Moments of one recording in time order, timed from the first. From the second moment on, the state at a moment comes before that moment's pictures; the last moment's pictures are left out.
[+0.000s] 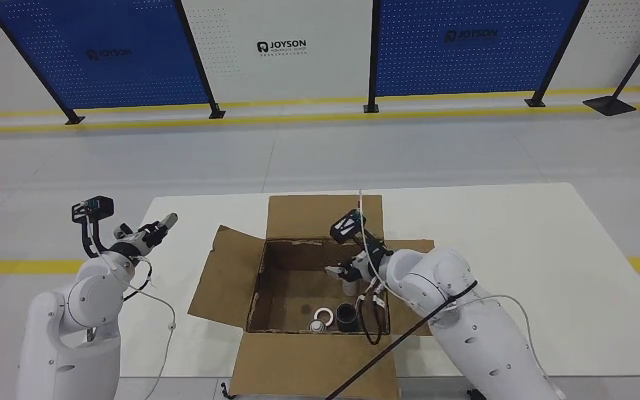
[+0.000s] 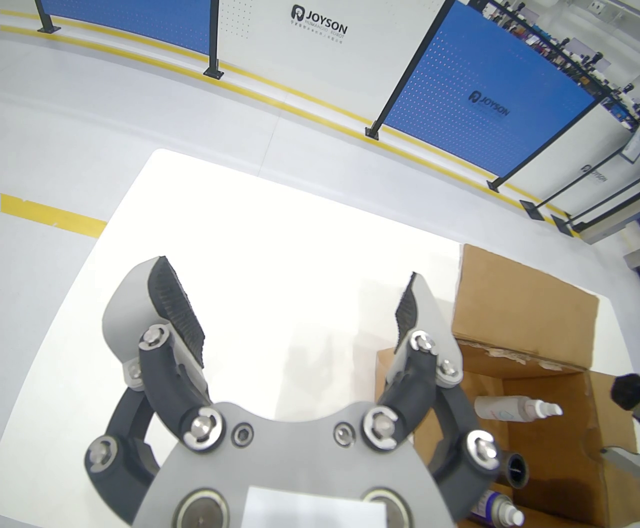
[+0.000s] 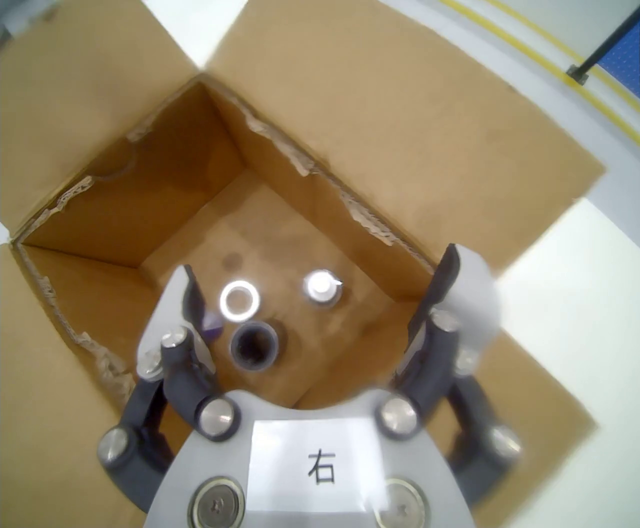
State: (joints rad) left arm 1.44 -1.10 -1.97 -1.83 0.81 0.10 -0.79; right arm -0.94 -1.39 0.91 -1.59 -1.02 -0.16 0.97
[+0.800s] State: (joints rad) left arm 1.44 -1.10 -1.97 -1.83 0.81 0.10 -0.79; right arm -0.89 -1.44 0.78 -1.39 -1.03 -0.08 0.96
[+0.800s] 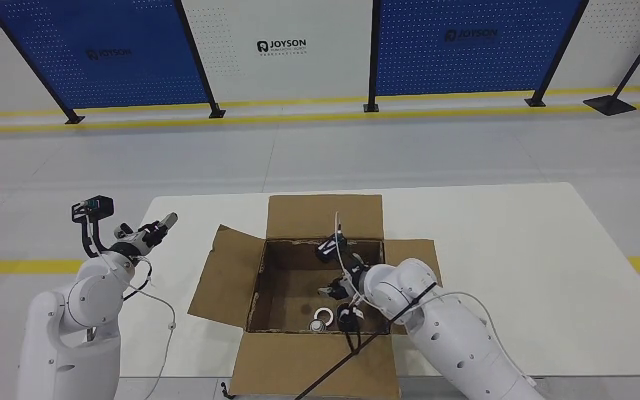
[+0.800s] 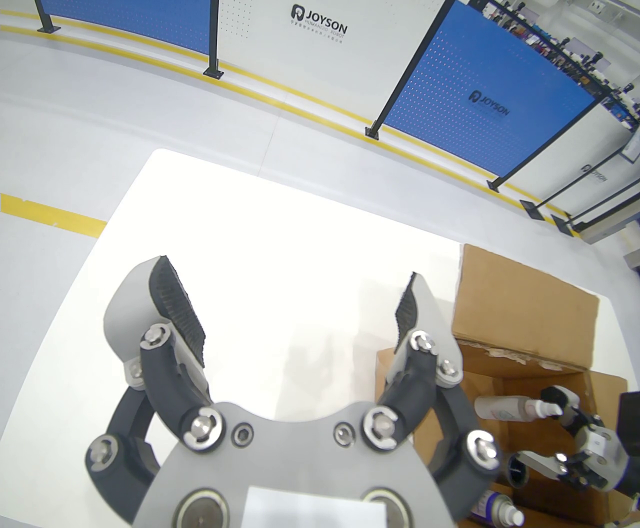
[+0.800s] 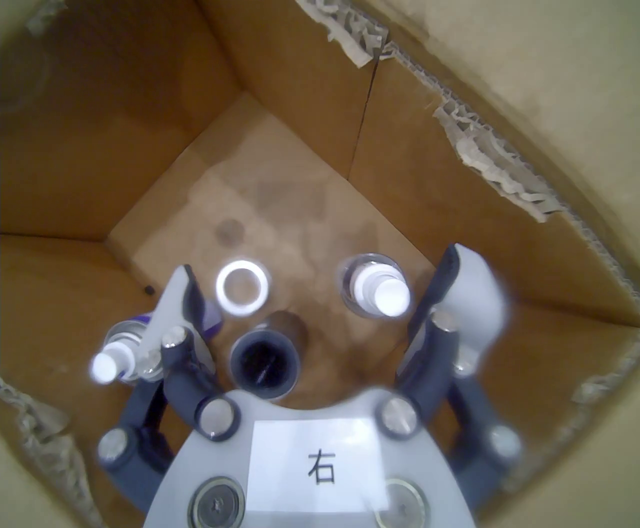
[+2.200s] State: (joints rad) left arm 1.45 -1.10 -1.96 -1.84 0.79 0.08 -0.77; right arm -0.83 -1.49 0.74 -1.18 -0.98 -0.13 0.86
